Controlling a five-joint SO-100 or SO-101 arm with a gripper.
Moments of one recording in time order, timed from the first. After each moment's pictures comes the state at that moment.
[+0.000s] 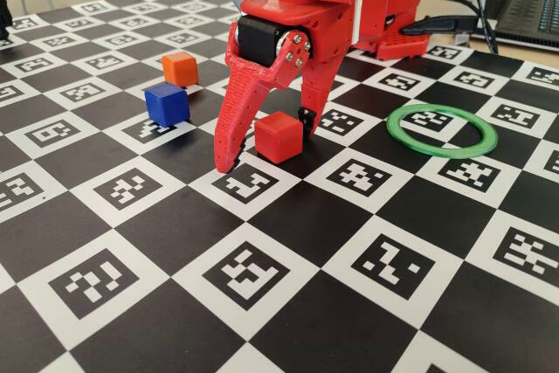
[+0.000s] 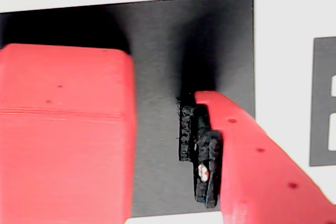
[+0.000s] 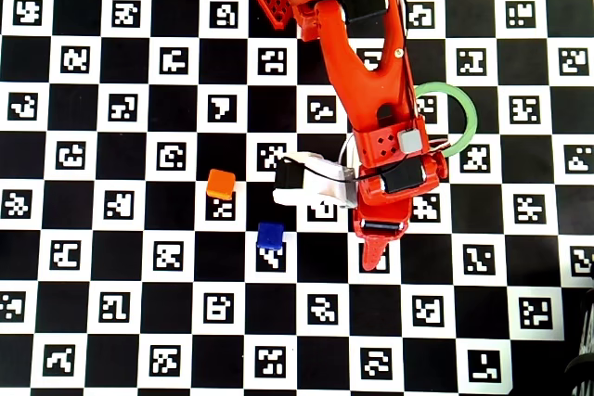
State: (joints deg) arm -14.7 68.6 91.9 64.8 19.2
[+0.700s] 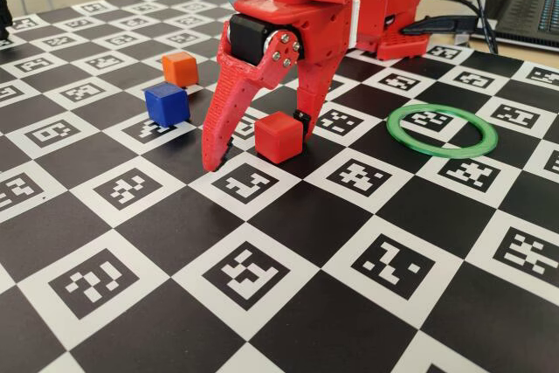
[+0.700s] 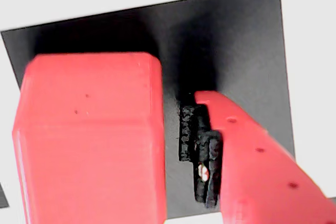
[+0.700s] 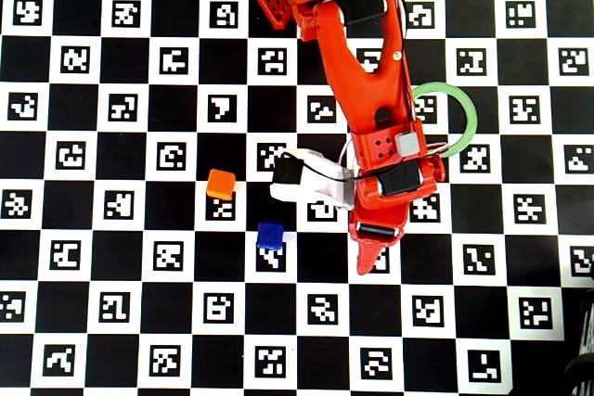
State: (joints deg) arm -13.8 68.0 91.2 63.6 25.4
